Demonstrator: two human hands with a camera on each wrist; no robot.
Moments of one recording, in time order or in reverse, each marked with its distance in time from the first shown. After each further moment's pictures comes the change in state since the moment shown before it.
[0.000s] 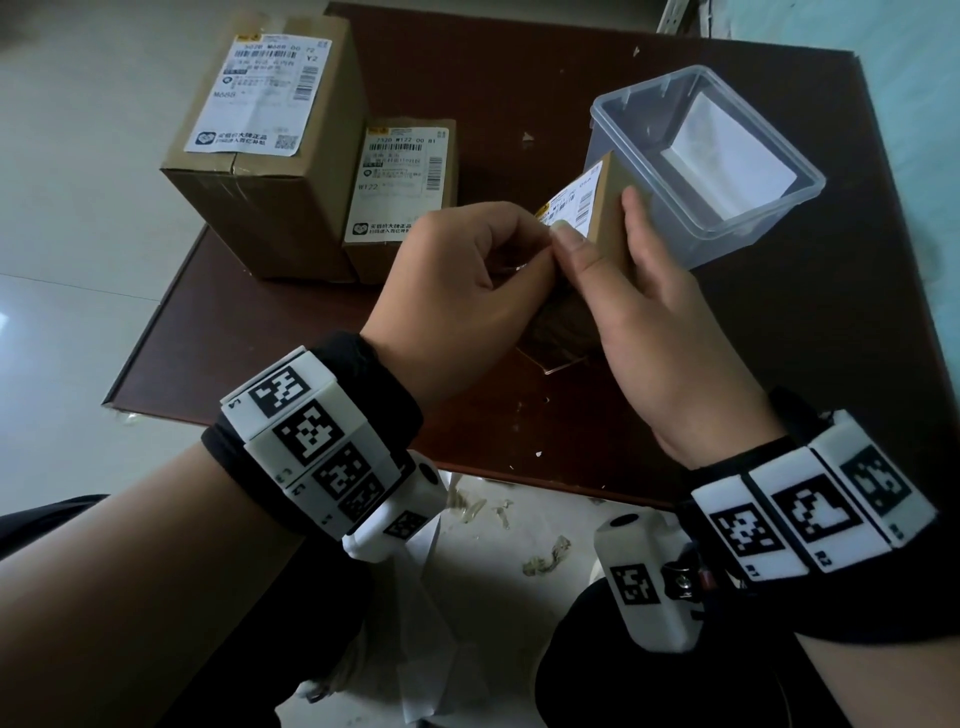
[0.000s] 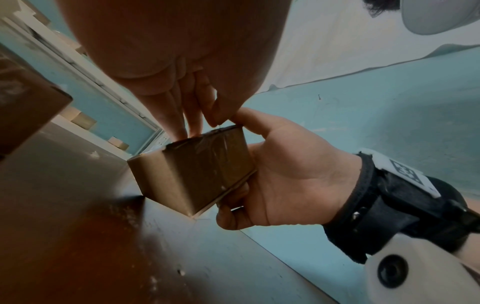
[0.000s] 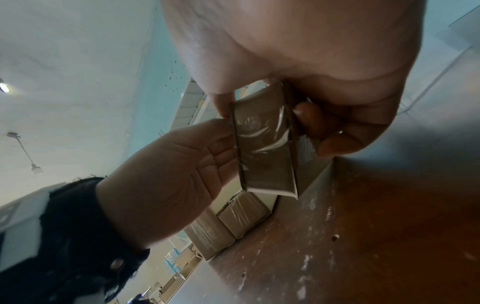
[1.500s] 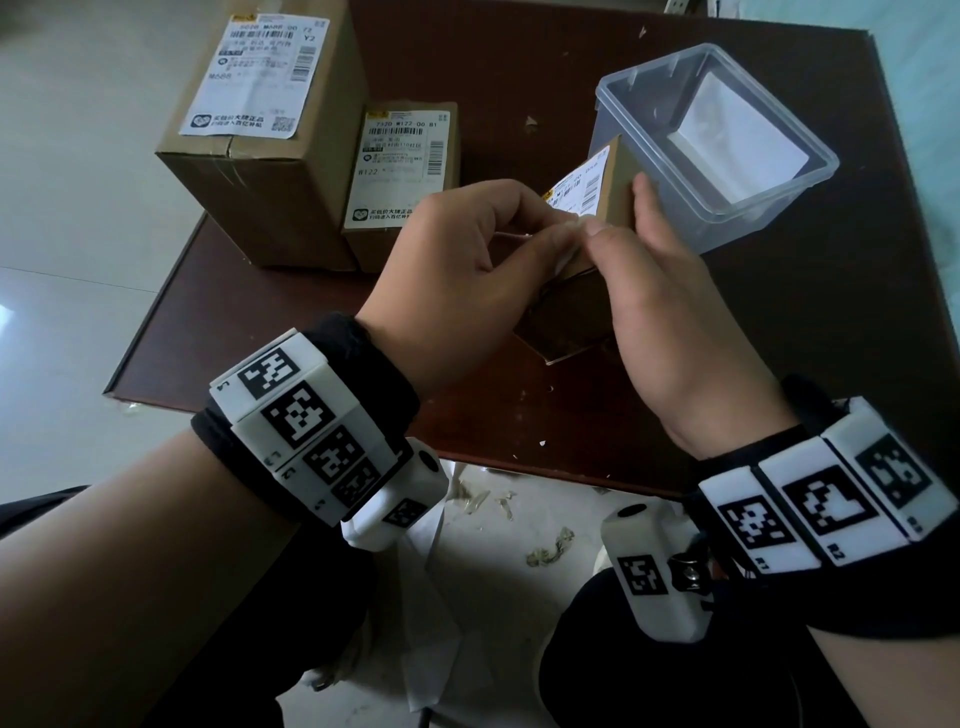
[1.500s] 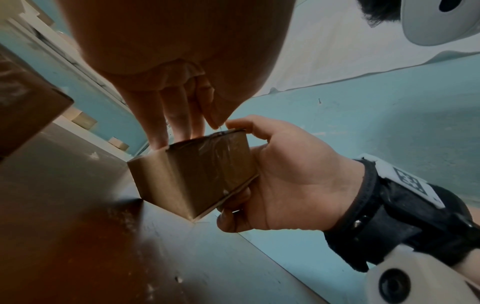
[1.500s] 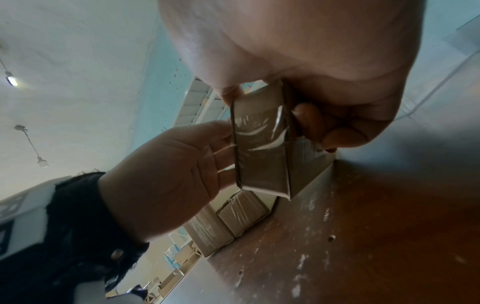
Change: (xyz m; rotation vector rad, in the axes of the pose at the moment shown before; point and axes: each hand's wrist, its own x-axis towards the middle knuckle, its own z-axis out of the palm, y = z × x) left_hand 0.001 0.003 0.000 -0.011 0.003 -0.031; right_hand -0.002 -0.006 0.000 -0.062 0.024 0.019
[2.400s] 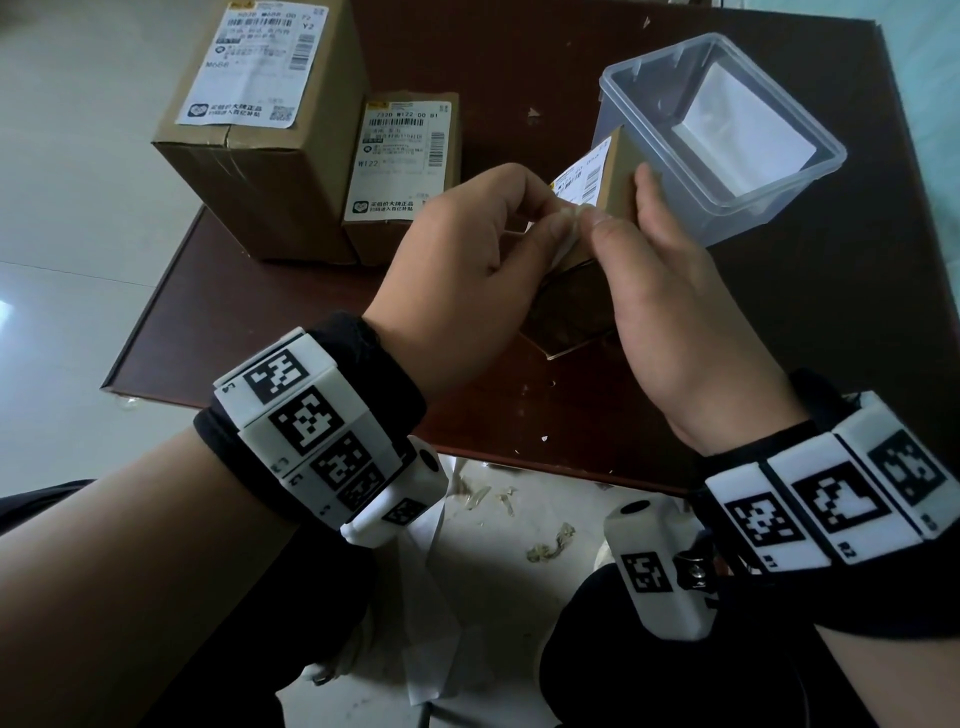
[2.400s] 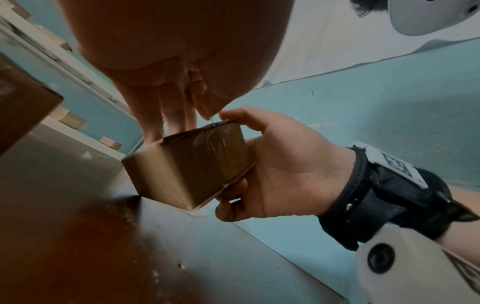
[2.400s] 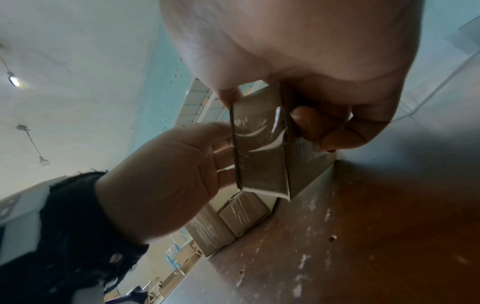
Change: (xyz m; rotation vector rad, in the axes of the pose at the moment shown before) left_hand -0.001 -0.001 0.001 0.085 -0.004 0.034; right_hand 0.000 0.002 0.000 0.016 0.008 -0.020
